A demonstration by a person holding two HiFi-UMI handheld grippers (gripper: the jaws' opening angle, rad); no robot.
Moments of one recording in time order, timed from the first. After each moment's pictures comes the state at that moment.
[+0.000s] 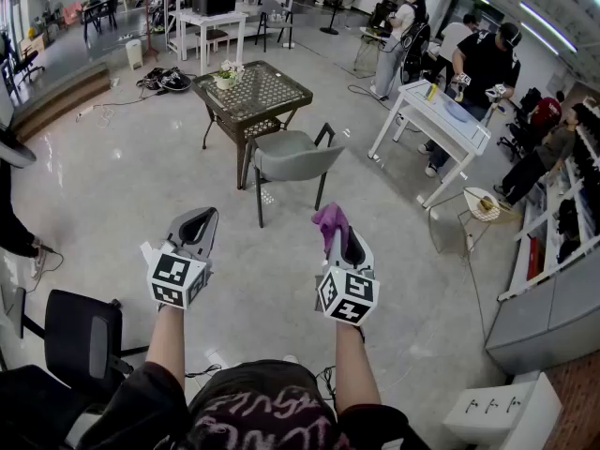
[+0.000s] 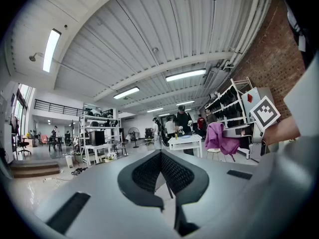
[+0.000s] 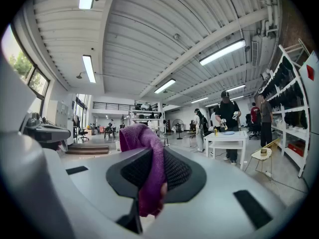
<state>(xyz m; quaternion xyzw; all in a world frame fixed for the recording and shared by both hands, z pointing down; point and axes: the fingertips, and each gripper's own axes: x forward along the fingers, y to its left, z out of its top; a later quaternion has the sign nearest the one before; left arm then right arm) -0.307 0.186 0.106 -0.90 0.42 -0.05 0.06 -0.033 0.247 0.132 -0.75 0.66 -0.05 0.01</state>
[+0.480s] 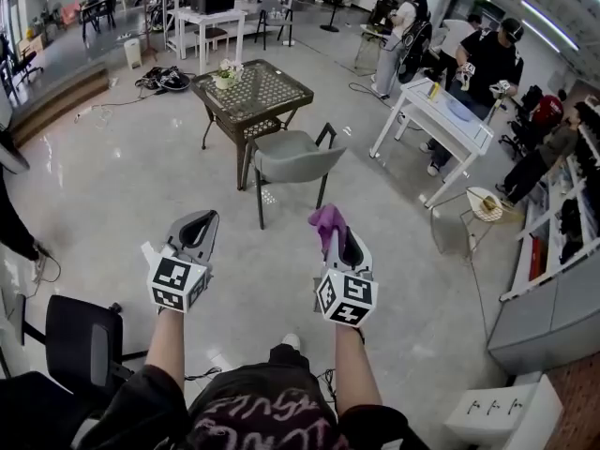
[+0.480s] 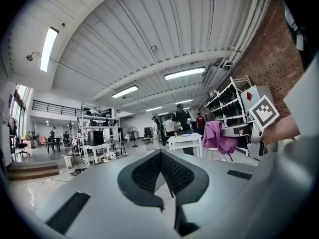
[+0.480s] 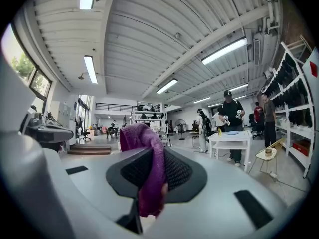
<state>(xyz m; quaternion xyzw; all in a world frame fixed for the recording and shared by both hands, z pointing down) -0.297 0.160 0.117 -0.90 0.42 -0.06 0.06 -0.033 0.216 0.143 -0.74 0.67 -0.05 0.01</state>
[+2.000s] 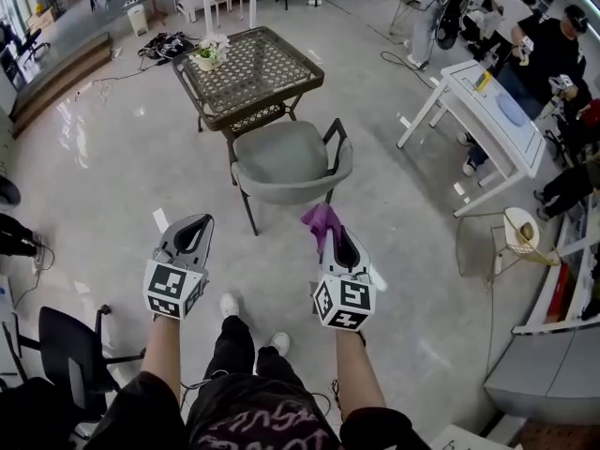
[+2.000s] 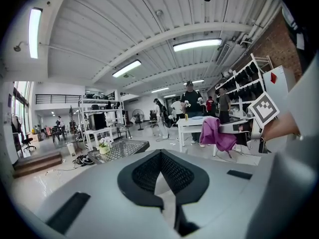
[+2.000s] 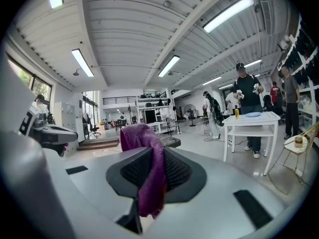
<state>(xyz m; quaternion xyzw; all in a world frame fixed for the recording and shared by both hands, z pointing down) -0.117 -0.129 0.222 -0.88 0.45 -0.15 0.01 0.138 -0.098 0.256 -0.68 0.73 -0.12 -0.02</state>
